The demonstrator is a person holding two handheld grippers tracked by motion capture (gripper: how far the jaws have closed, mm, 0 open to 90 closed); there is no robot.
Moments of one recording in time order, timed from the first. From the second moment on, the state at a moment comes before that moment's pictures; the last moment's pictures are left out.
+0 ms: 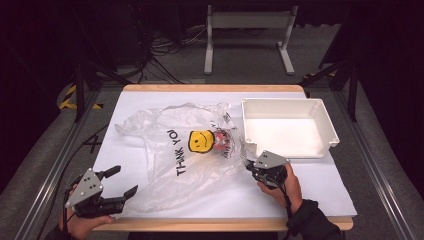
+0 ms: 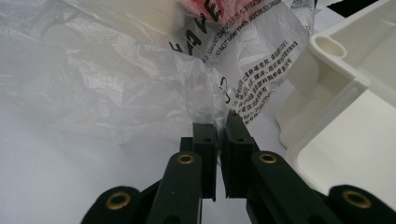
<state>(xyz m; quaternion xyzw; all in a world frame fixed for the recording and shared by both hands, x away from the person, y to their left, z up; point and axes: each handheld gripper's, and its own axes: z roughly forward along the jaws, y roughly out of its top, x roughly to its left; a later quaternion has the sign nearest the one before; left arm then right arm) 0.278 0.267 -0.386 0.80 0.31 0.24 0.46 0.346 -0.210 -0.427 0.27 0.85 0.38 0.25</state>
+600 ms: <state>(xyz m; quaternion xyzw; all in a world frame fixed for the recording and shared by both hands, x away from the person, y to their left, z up) 0.373 0.276 -0.401 0.79 0.37 0.24 0.43 0.346 -0.228 -0.428 0.29 0.84 0.36 0.27</state>
